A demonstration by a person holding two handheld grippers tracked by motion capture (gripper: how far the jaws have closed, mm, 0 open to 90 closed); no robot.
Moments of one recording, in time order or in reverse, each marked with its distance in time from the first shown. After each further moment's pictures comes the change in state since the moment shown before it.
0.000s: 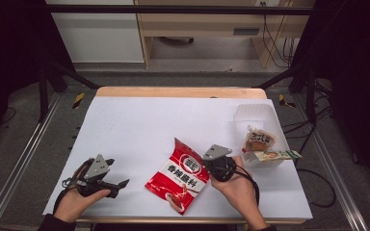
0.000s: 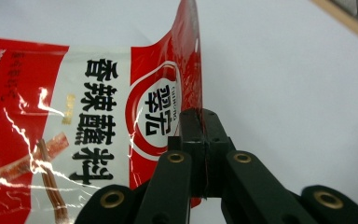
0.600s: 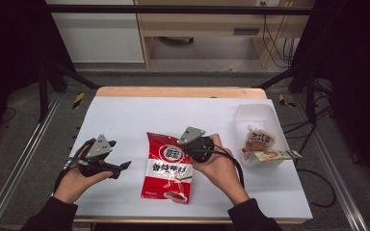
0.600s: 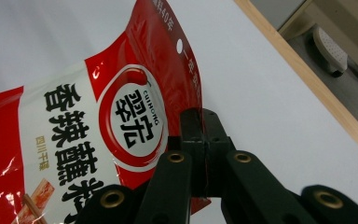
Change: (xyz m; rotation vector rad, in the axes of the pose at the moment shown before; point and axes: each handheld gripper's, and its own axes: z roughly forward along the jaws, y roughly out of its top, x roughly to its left) left arm 0.024 0.053 0.000 -0.014 0.020 0.048; right arm 0.004 0.074 0.019 -0.050 0.005 -0.177
